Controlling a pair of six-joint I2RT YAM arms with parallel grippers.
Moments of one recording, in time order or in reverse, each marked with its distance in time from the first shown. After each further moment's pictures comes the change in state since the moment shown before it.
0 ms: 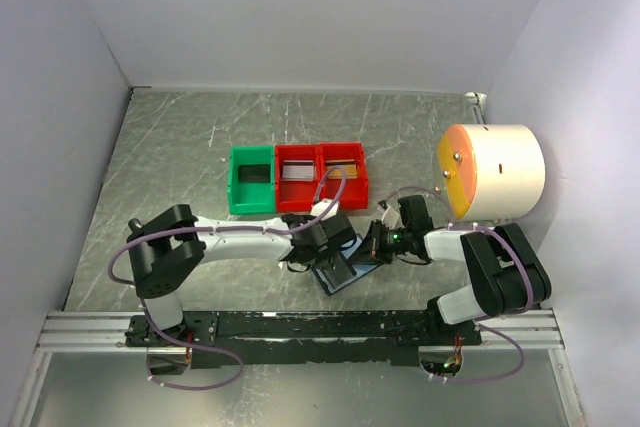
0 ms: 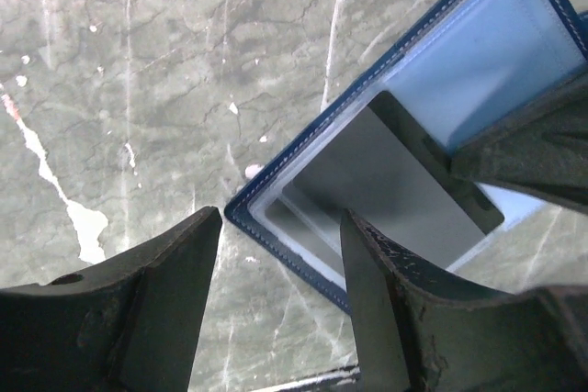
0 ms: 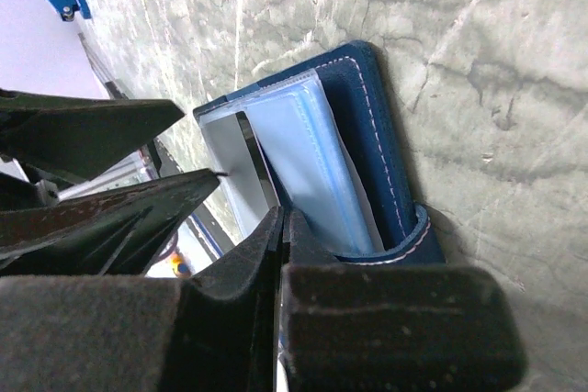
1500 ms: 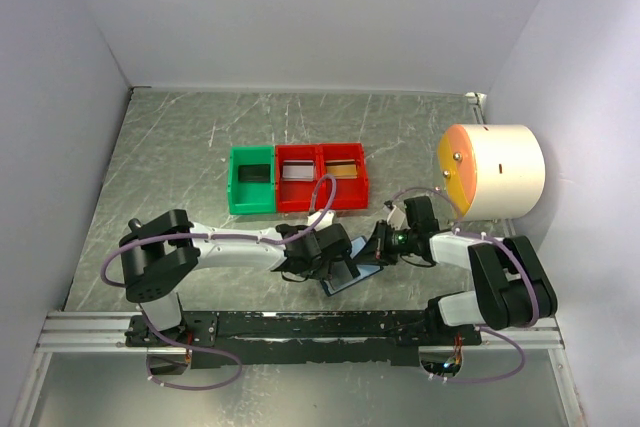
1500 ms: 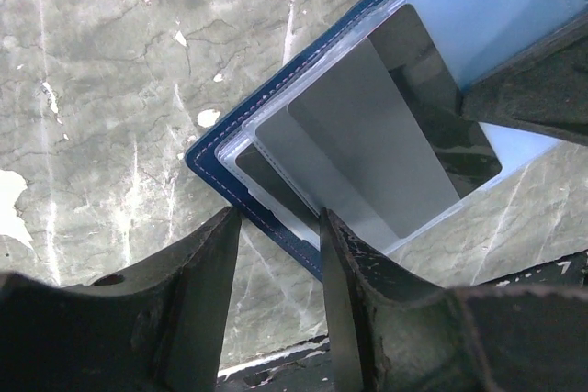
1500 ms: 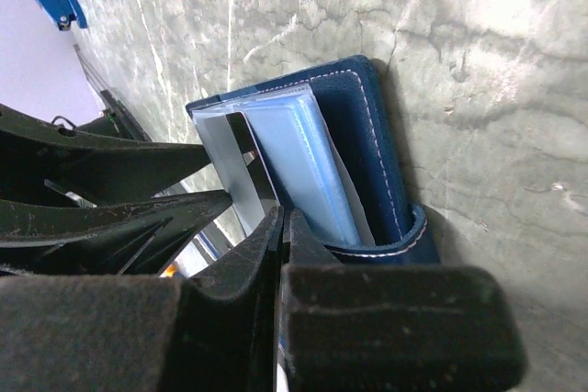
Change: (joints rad) left arm -0.037 -0.059 -0.114 0.100 0.085 -0.092; right arm -0.033 -0.077 -0.018 -0.064 0.015 -0.025
